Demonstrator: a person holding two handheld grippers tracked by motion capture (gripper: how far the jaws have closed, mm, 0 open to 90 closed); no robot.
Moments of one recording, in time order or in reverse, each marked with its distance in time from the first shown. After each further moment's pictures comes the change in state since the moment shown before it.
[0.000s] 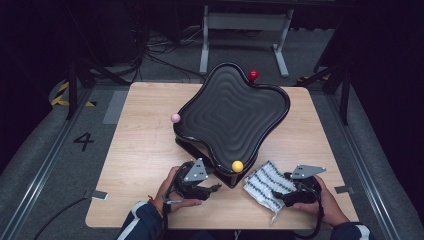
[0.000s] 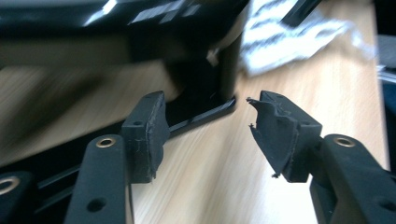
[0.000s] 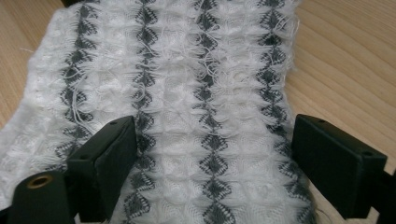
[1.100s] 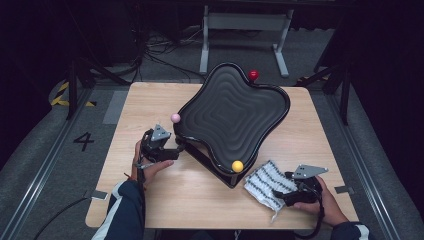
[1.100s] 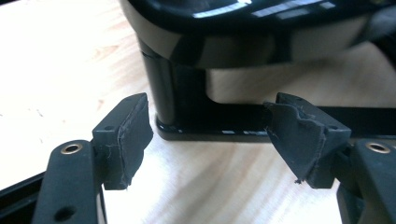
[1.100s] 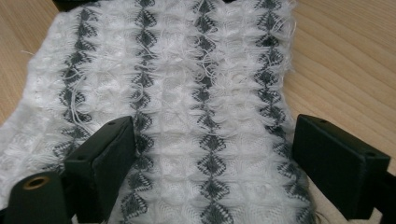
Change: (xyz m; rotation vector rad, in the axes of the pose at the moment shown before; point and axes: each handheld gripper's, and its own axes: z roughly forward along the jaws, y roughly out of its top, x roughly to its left) left arm 0.118 -0.029 -0.023 -0.023 0.373 -0.291; right arm -0.002 -0.004 0.001 -0.039 -0.002 0.015
